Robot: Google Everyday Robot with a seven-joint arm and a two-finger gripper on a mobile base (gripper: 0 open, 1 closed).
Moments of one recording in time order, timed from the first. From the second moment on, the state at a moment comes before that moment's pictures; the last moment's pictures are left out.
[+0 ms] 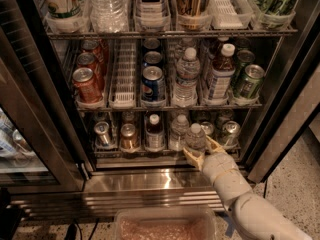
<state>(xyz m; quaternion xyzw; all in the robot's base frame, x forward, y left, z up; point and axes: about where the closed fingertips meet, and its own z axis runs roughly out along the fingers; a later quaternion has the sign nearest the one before) 0.550 -0.146 0.689 -0.20 0.72 0.01 0.67</state>
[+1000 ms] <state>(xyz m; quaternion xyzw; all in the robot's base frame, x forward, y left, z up) 0.482 -0.109 0.705 -0.31 0.72 0.09 0.62</state>
